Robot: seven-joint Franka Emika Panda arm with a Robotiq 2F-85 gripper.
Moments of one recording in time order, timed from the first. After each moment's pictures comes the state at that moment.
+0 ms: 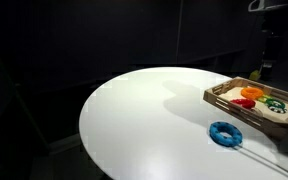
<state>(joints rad) 0.07 -0.28 0.04 -2.34 0.00 1.94 -0.18</state>
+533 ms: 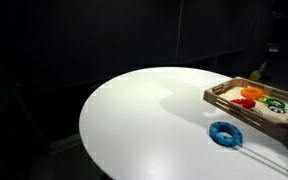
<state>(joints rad) 0.07 -0.34 0.04 -2.30 0.00 1.88 -0.13</state>
